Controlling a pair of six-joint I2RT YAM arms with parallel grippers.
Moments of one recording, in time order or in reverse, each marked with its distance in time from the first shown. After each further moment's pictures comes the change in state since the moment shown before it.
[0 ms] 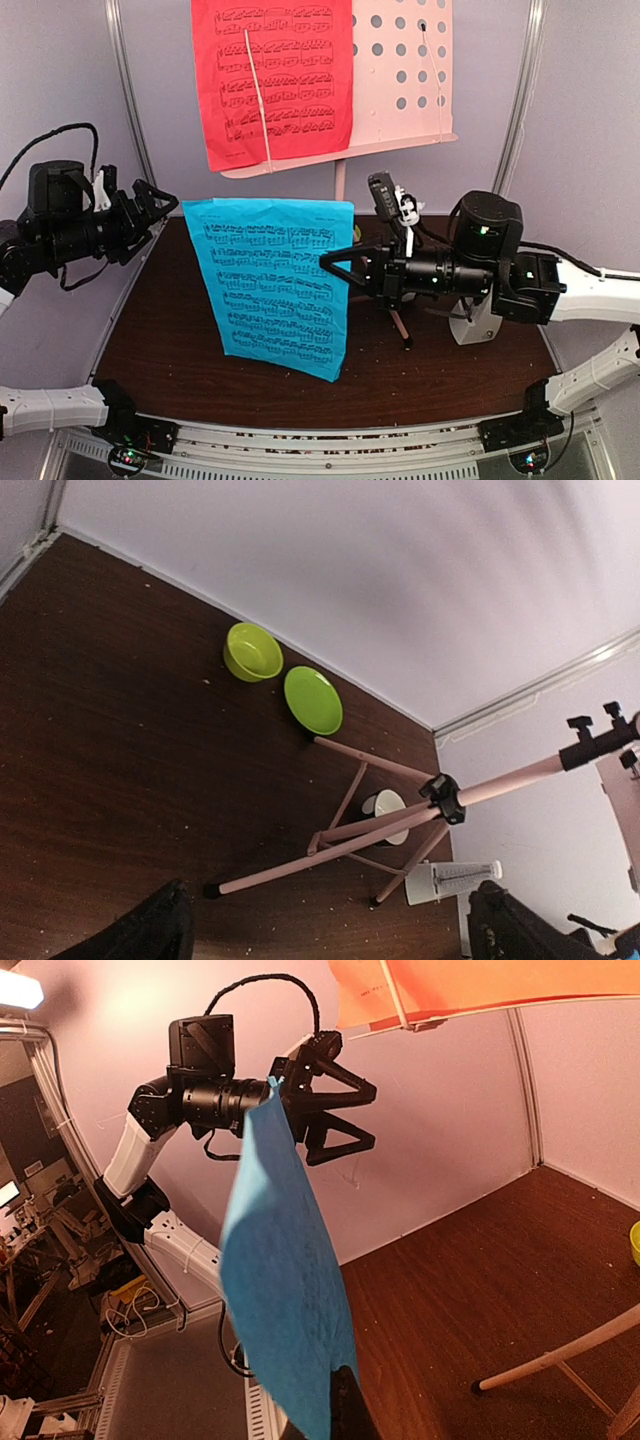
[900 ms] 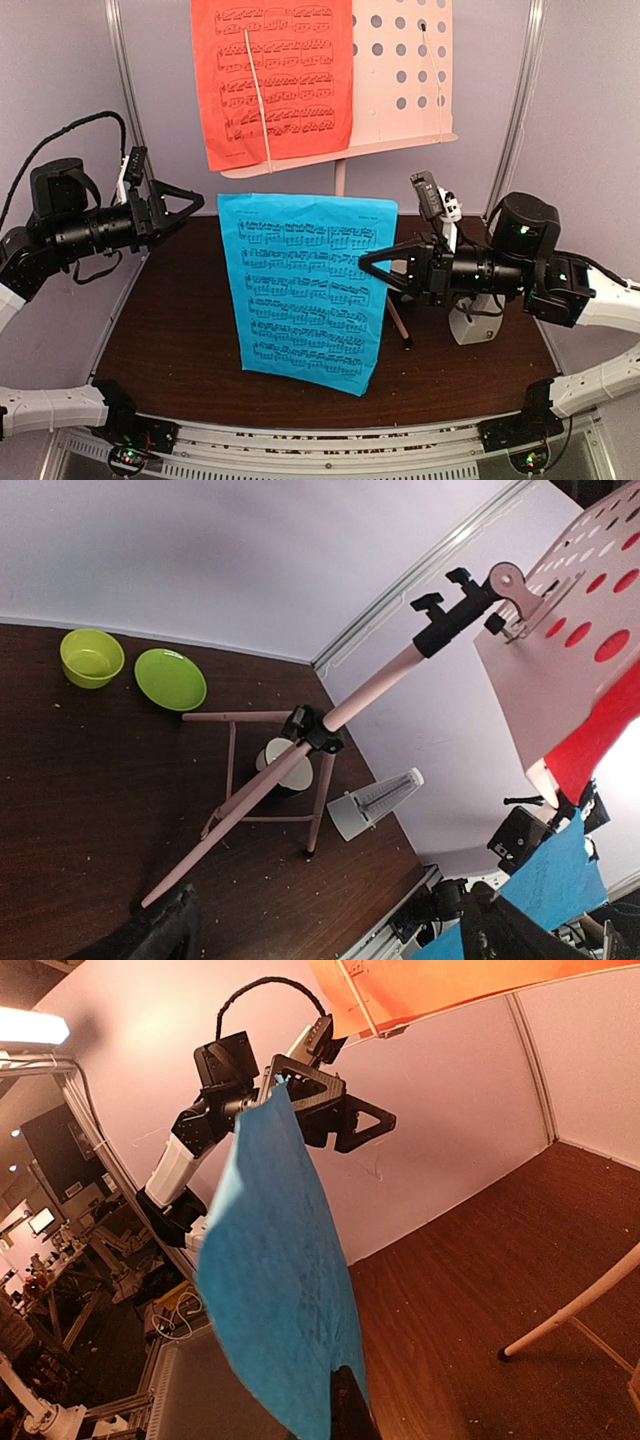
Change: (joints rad) left arm 0.000 -0.006 -0.088 0.273 0.409 0.221; right arm -0.083 -0.181 -0.102 -0.062 -0.124 0.116
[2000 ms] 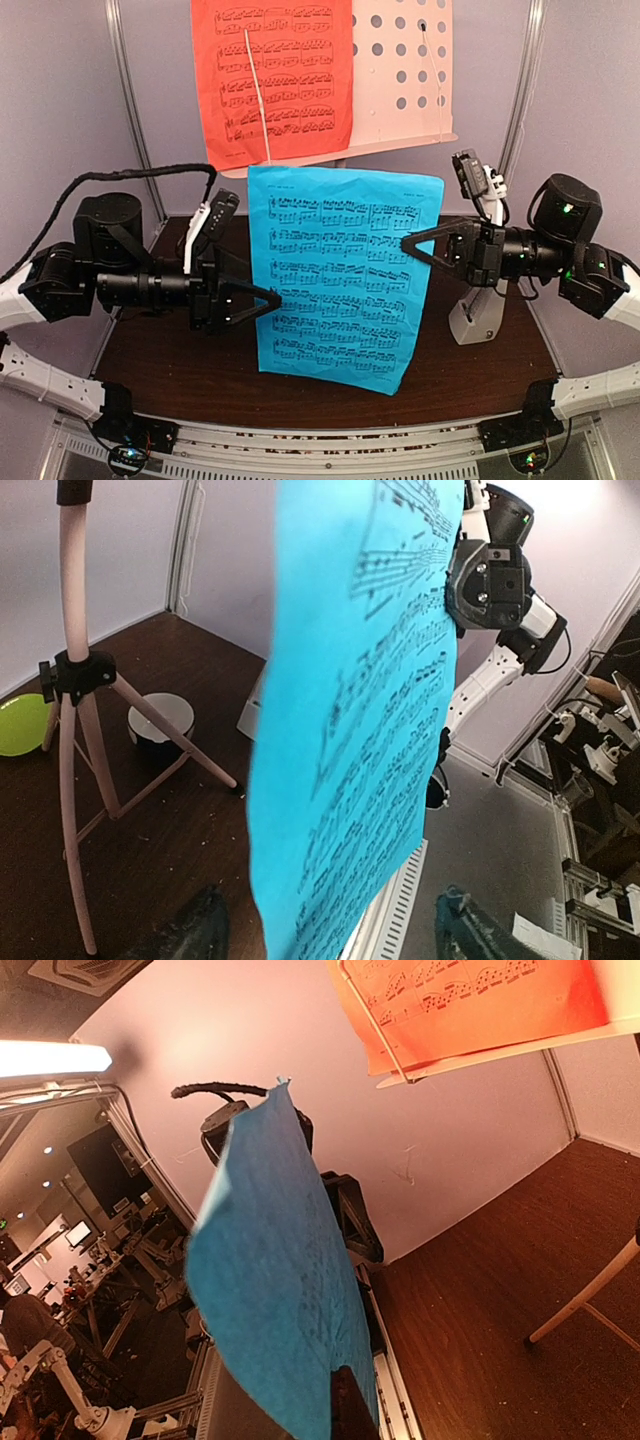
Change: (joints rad) left arm -0.655 0.129 -0.059 0.144 -0.212 0.366; right arm -0.117 -0.130 0.058 -0.143 -0.171 0.100
